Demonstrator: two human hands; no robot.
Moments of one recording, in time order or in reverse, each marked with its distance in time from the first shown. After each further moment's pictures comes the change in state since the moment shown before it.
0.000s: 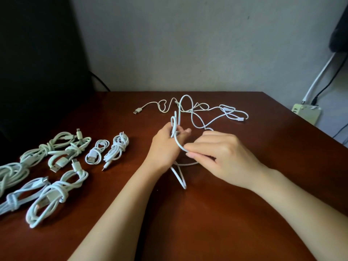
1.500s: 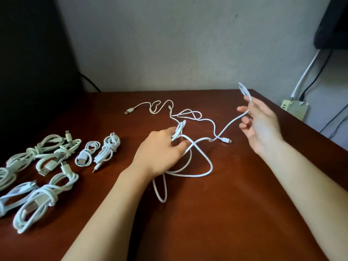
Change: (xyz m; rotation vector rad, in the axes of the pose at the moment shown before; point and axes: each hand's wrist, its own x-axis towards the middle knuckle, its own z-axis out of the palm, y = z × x) left_hand -0.015 0.016 -0.003 0.467 -0.133 0.155; right_hand -0.010 0.063 -0.039 0.932 0.862 1.252
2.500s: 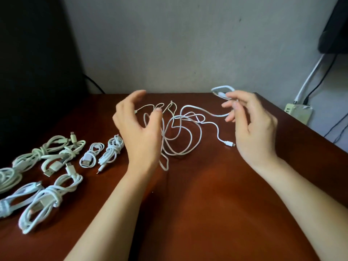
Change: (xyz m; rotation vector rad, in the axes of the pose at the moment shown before) left_hand 0.002 0.004 -0.014 -0.371 0.807 0.074; right_hand -0.037 0.005 0.017 -0.697 -0.140 -1.140
